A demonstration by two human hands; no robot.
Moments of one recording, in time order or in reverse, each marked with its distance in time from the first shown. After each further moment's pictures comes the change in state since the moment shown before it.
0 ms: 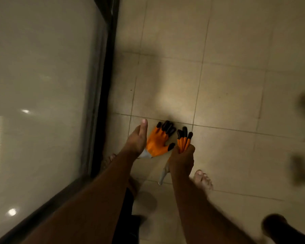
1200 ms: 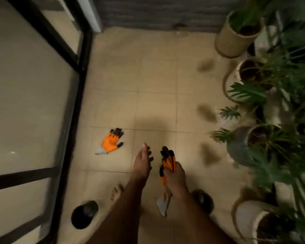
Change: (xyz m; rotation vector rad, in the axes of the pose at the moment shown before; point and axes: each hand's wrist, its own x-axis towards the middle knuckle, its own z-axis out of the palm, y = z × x) left_hand -0.366 0.043 0.257 -0.260 0.065 0.185; right_hand -0.052 0.084 -0.425 0.144 -0.380 -0.075
